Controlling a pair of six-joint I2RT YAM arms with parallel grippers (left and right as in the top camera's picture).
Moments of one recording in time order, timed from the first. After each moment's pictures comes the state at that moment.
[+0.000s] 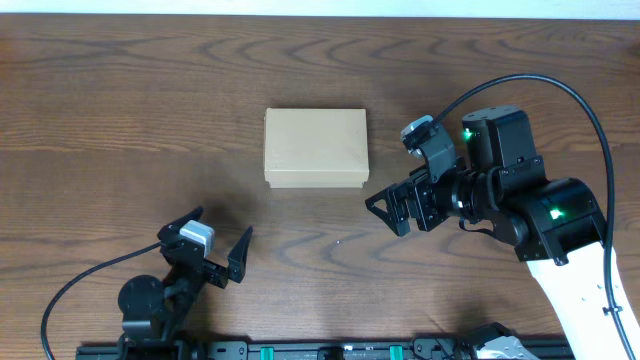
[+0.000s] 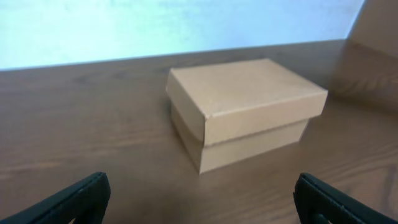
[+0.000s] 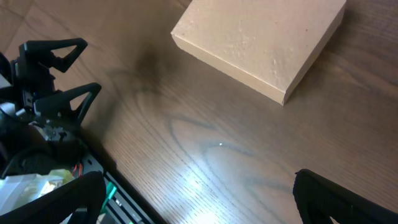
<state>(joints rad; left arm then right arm) -0.01 0.01 0.09 -0.28 0.45 0.01 0.35 1.17 1.33 -1.13 -0.45 0.01</state>
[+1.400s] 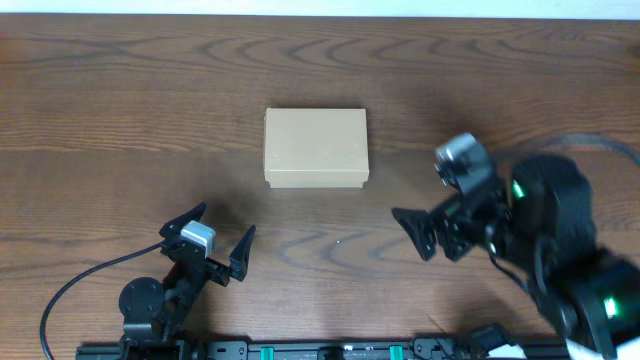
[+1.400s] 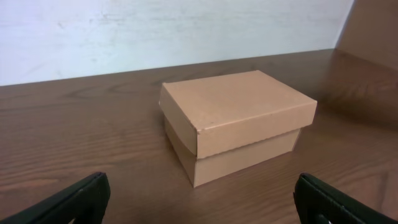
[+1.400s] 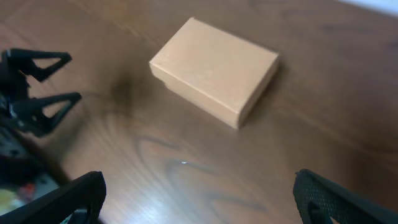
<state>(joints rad) -0.03 0.01 0.07 -0.21 0.46 0.00 0.35 0.88 1.22 -1.04 -0.29 -0.06</state>
